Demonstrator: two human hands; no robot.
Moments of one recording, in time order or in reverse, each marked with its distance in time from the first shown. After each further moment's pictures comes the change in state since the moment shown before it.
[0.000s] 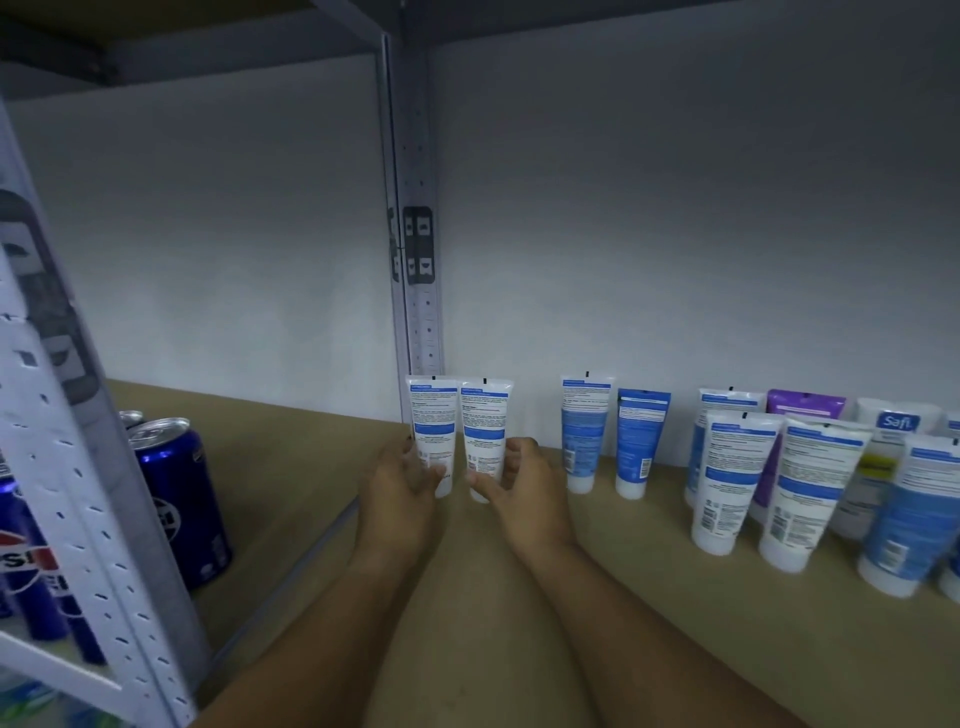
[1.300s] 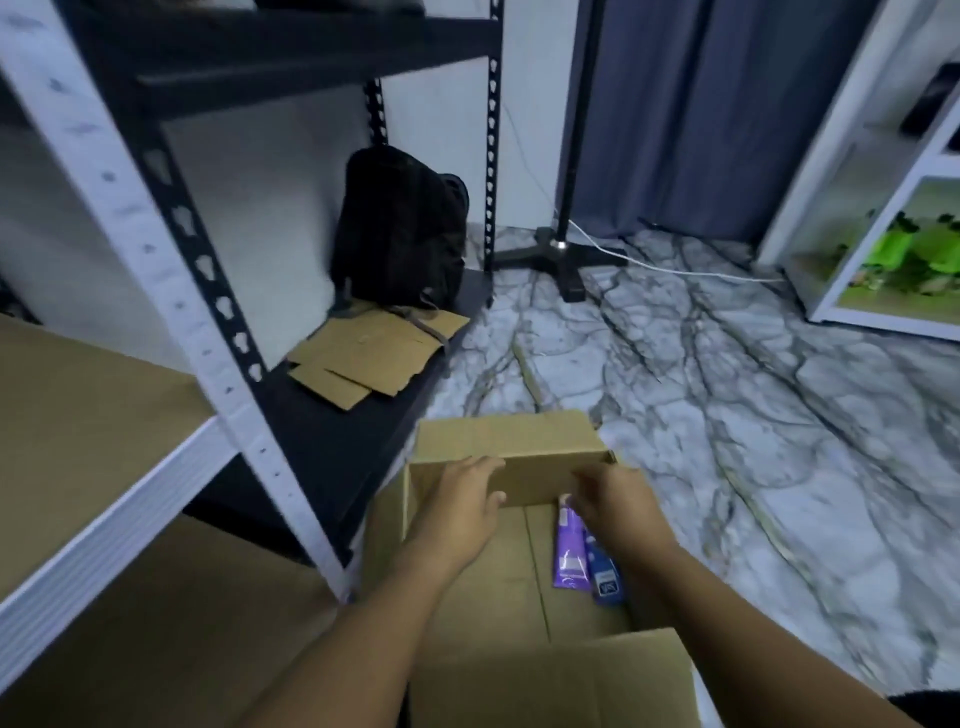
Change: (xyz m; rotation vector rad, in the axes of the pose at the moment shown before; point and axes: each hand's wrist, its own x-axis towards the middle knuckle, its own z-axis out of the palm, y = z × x) left_hand -0.708 0.148 0.487 0.084 -1.692 0.946; right_hand -0.686 0.181 -0.580 -0.688 0.876 1.270
